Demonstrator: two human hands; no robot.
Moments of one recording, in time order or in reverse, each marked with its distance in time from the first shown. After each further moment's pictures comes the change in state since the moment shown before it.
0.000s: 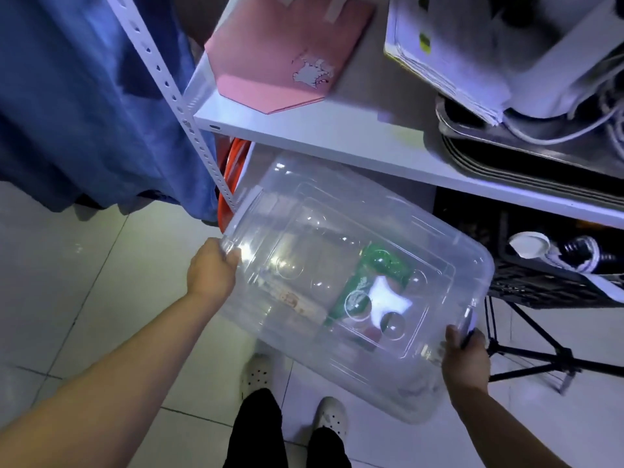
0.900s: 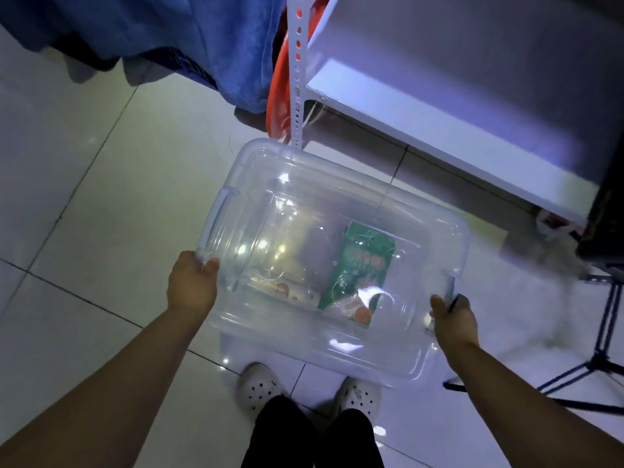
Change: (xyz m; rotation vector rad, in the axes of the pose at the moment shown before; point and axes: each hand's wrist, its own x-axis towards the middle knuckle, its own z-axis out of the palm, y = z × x) left_hand 0.024 -0.302 0.117 -0.114 0.071 -0.411; right_hand 0.038 0.101 0.252 -0.292 -0.330 0.021
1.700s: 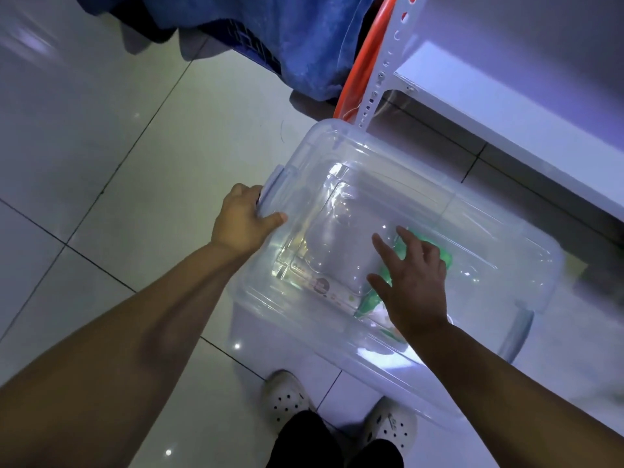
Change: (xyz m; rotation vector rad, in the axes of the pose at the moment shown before) left_hand 0.108 0.025 -0.003 0.121 -0.110 0.400; right_hand -0.036 -0.112 0.136 -0.708 0.044 -1.075
